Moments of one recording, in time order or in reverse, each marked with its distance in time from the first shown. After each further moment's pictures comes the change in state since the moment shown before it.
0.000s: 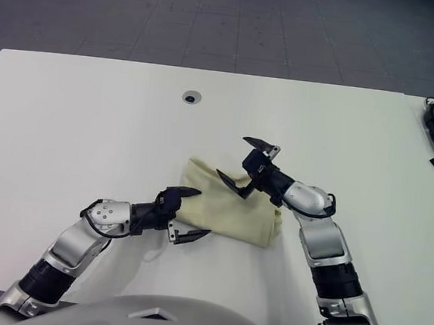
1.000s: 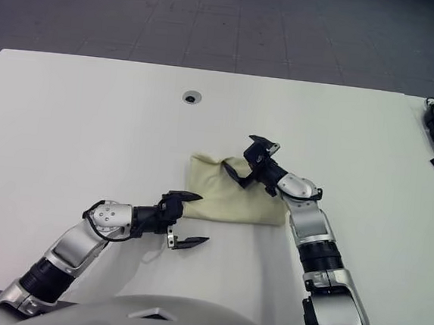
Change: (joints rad) left arm -0.010 0.010 -0.039 0.018 0.043 -0.062 -0.030; right arm -0.149 0.067 0.000 0.326 -0.029 -0.051 -0.042
